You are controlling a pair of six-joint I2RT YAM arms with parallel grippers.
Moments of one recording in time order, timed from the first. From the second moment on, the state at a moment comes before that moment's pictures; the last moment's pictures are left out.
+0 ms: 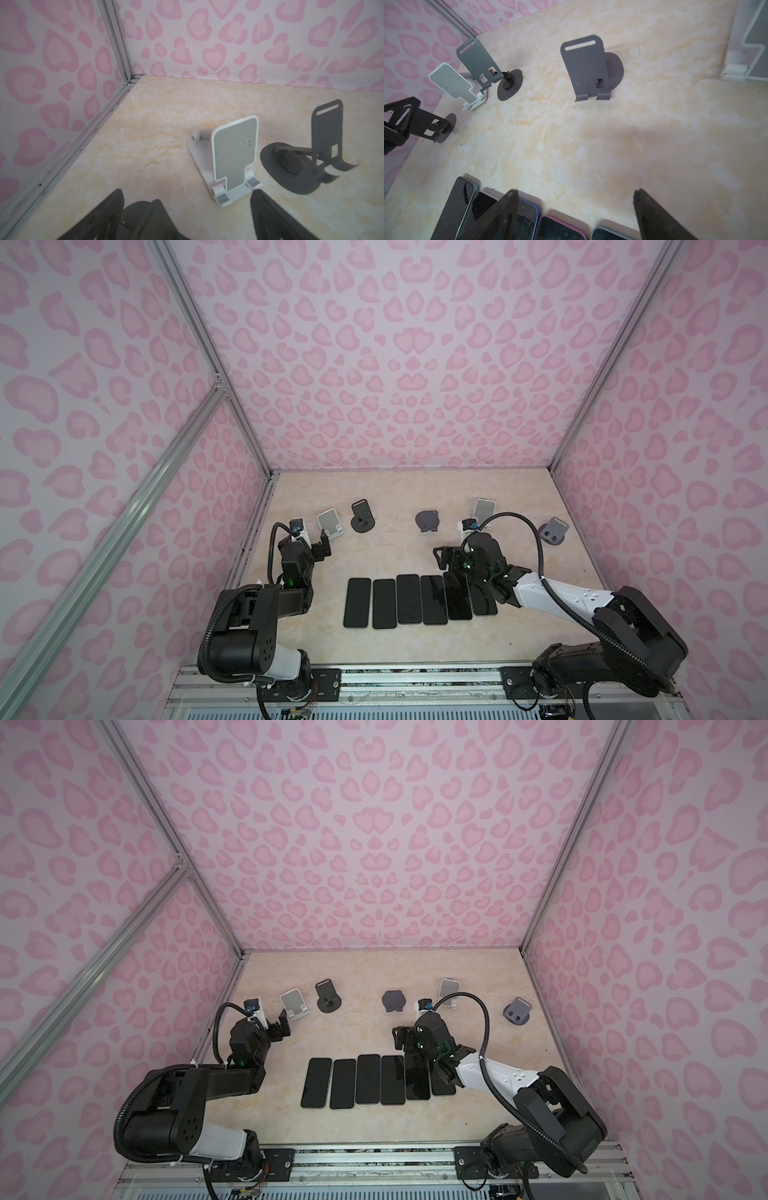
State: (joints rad) left arm 0.00 1.47 0.32 0.88 -0.11 -0.05; right arm 0.59 1.38 0.59 0.20 0.04 0.53
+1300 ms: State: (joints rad) left arm 0.00 1.47 0.32 0.88 -0.11 -0.05; right arm 0.17 0.91 0.14 0.74 0.39 -0.13
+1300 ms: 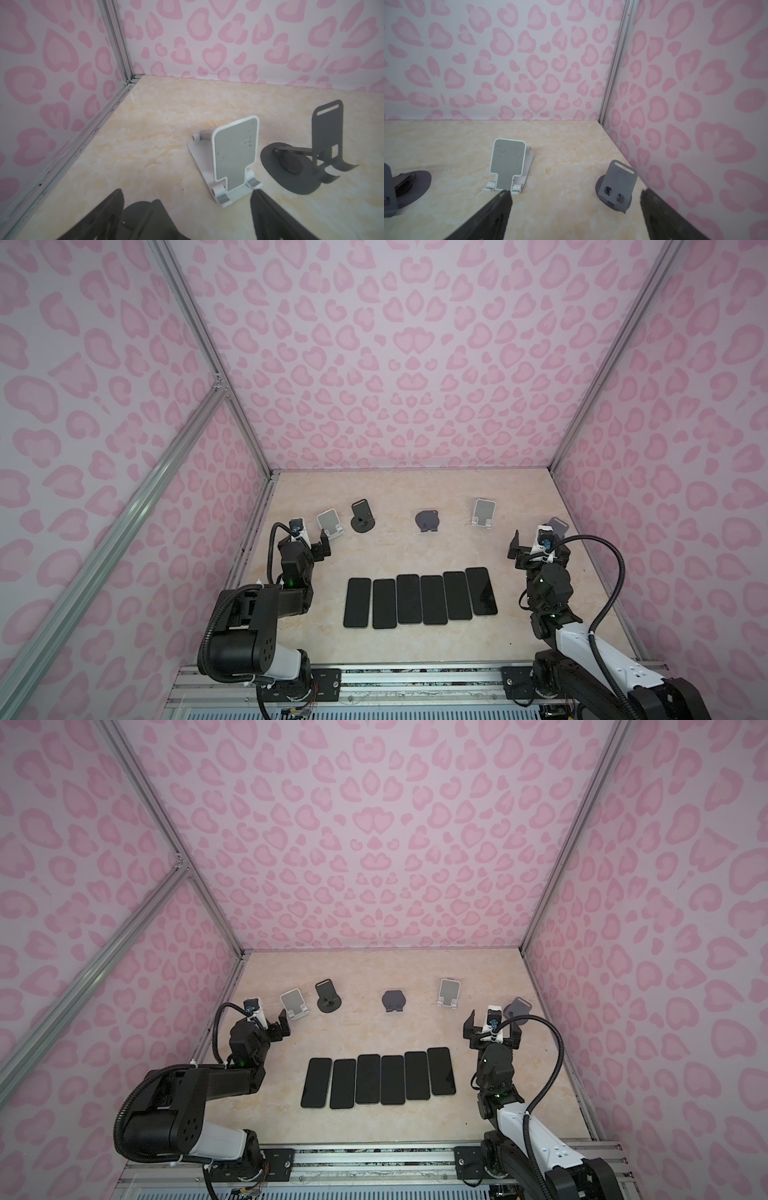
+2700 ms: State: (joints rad) left arm 0.00 1.47 0.32 0.87 -0.11 -0.05; right arm 0.02 1.57 0.33 0.98 0.23 0.02
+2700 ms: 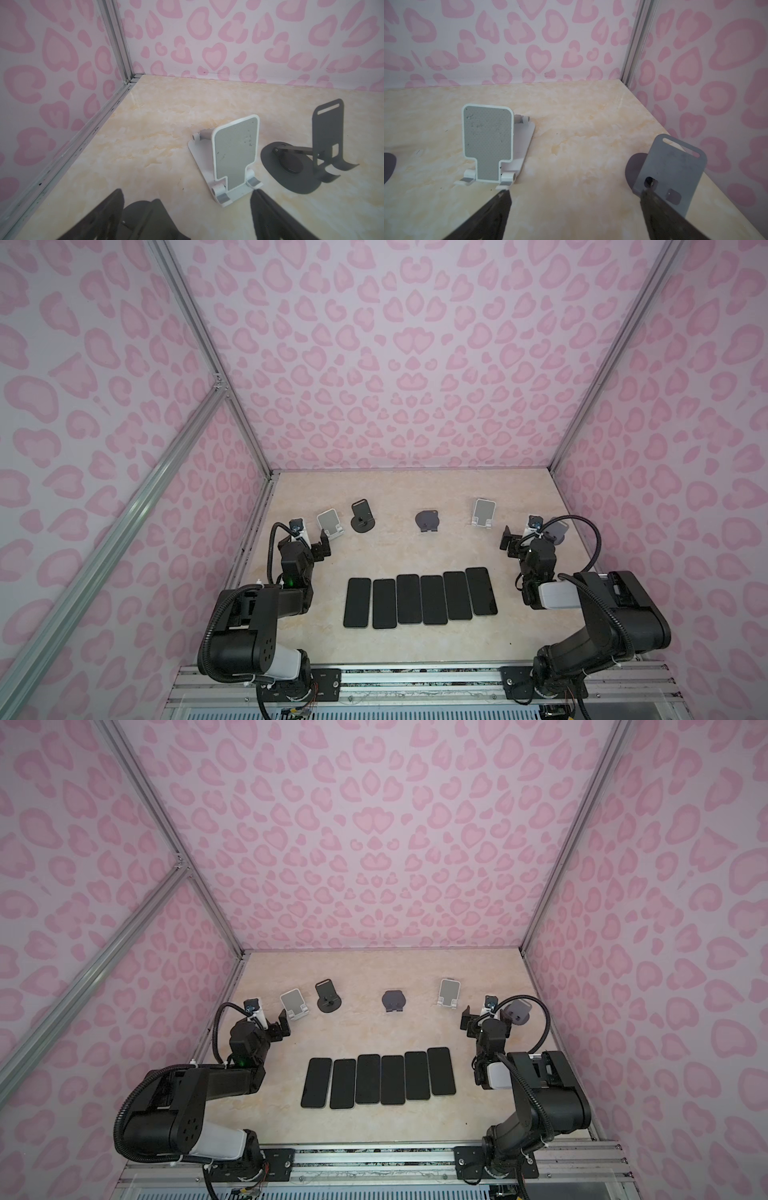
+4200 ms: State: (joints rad) left arm 0.00 1.47 0.32 0.87 -0.10 -0.05; right arm 0.03 1.57 0.33 0.98 0.24 0.01
